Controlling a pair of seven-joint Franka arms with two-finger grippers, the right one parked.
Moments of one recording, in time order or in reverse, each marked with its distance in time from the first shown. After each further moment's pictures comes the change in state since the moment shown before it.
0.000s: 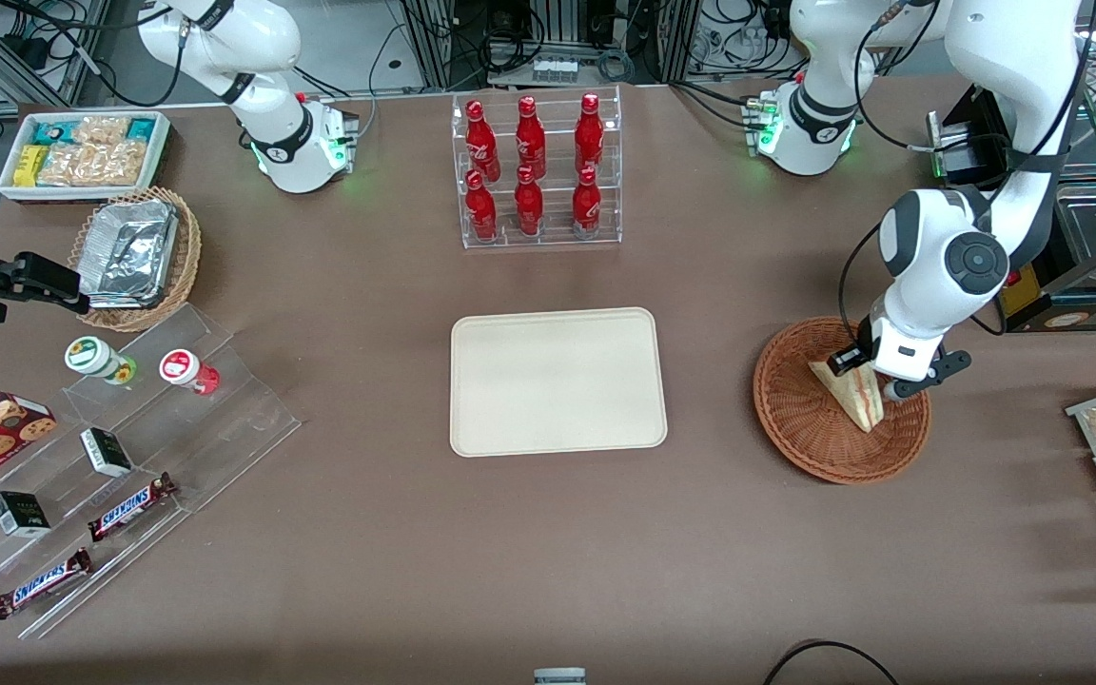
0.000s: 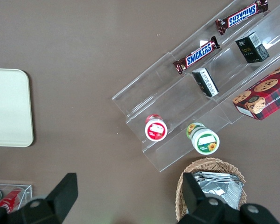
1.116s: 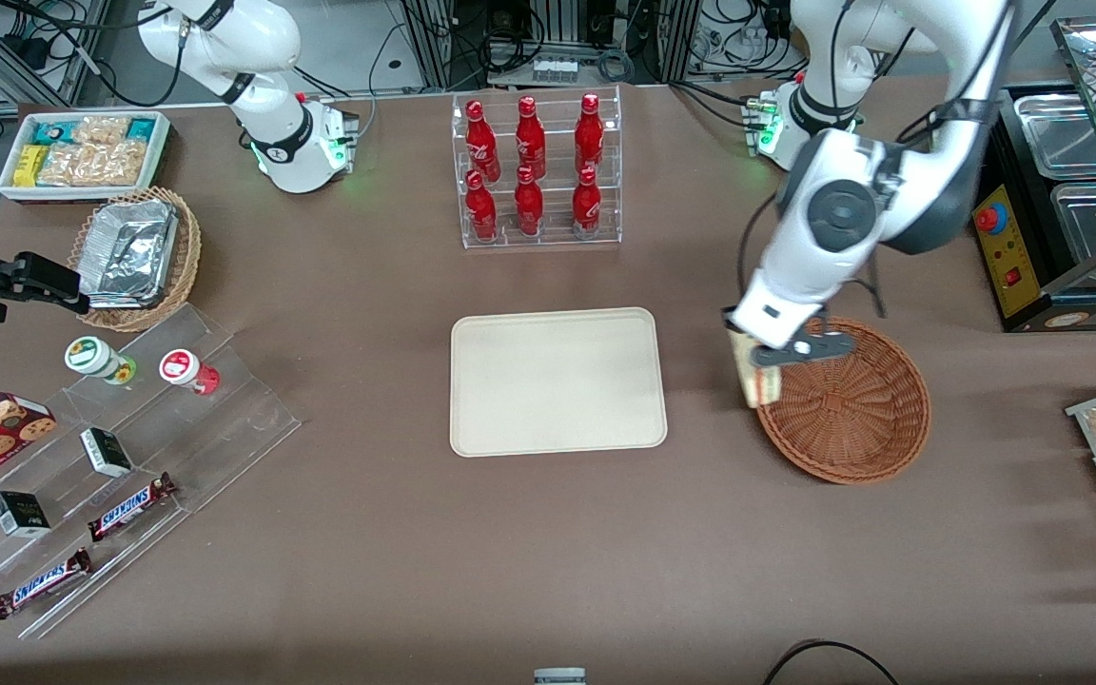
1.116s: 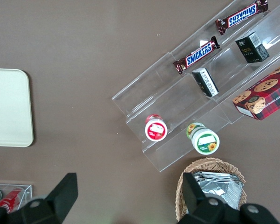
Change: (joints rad) arm -0.386 -0.036 -0.025 0.303 -0.004 -0.417 -0.068
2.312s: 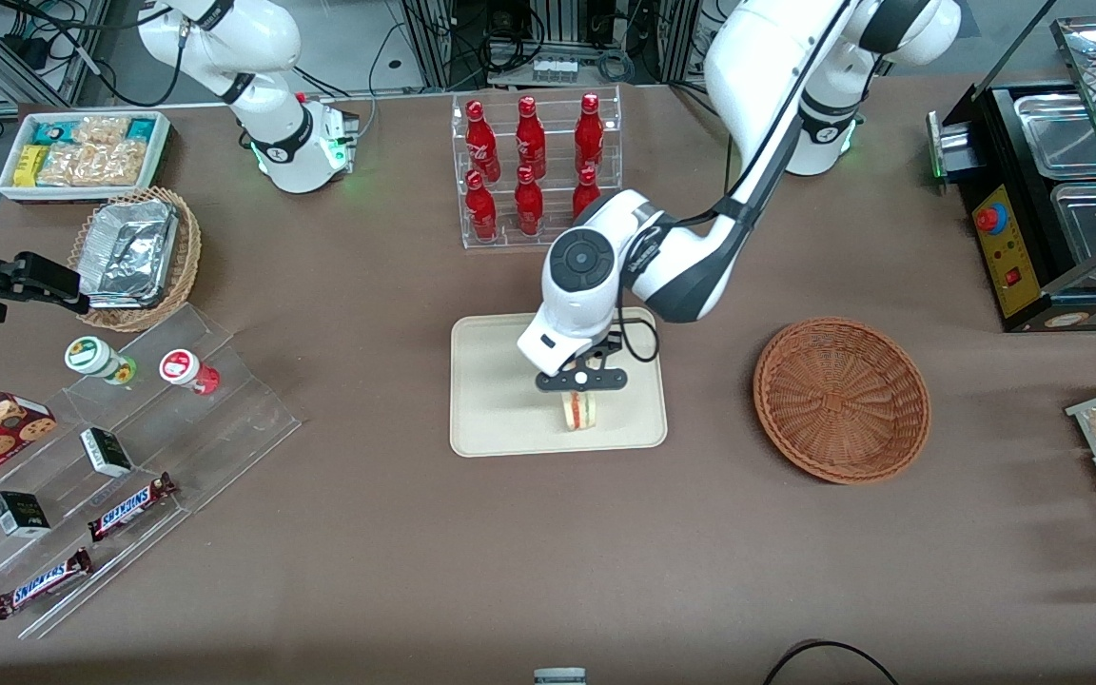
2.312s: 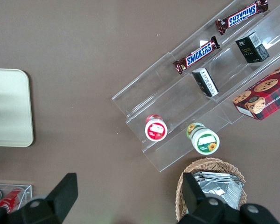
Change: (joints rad) arm -0.265 0.517 -0.029 0.570 -0.029 -0.001 -0.179
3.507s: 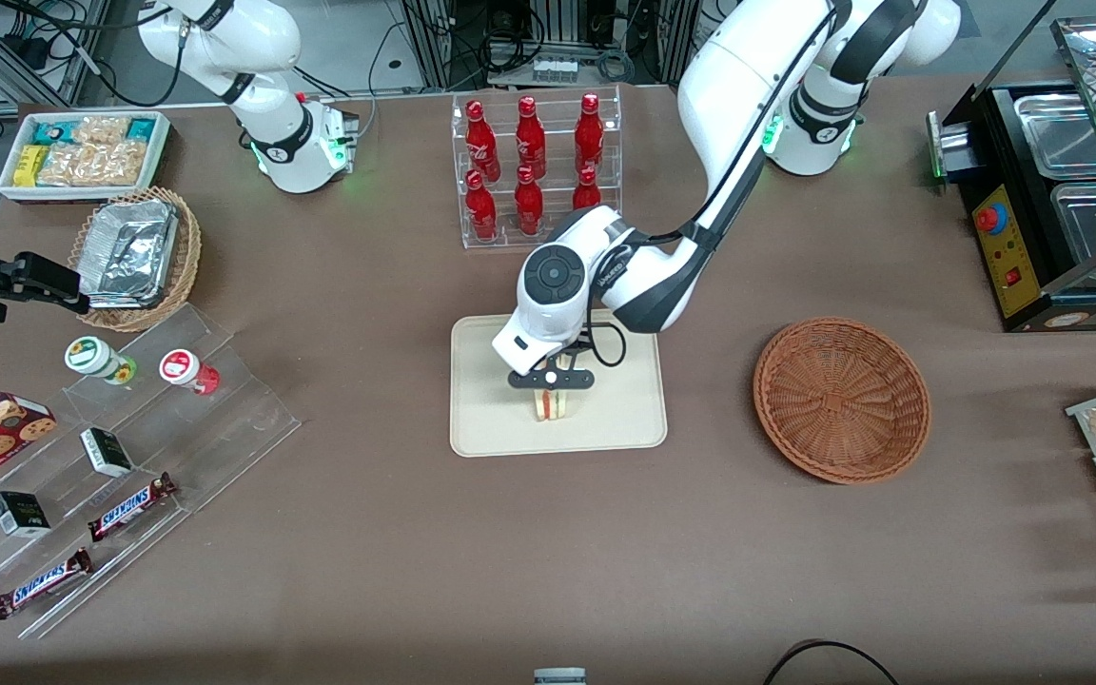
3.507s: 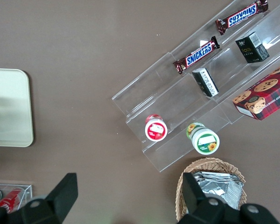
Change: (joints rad) arm -0.010 0.087 -0.045 0.041 -0.029 0.050 0.000
